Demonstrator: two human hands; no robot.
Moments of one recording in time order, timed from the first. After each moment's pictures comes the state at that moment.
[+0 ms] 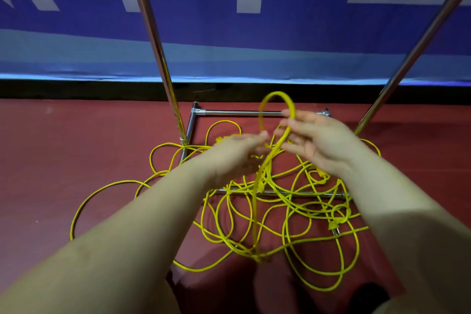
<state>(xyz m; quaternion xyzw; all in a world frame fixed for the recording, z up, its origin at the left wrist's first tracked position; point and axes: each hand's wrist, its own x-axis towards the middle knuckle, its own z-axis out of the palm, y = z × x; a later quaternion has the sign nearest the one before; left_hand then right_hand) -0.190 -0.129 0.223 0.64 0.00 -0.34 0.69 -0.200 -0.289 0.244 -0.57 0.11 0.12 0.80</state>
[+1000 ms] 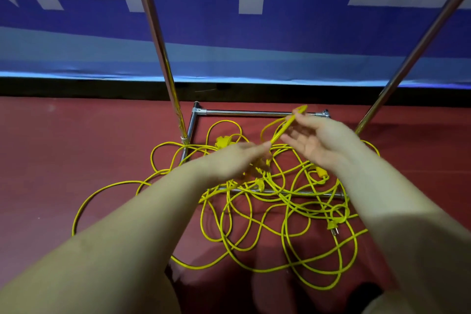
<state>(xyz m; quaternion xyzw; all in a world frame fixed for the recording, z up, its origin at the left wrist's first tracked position) -0.194 -0.120 0.221 0.78 -0.10 -0.33 0.52 -0.197 -0.286 0.248 -0.47 0.21 0.10 0.85</state>
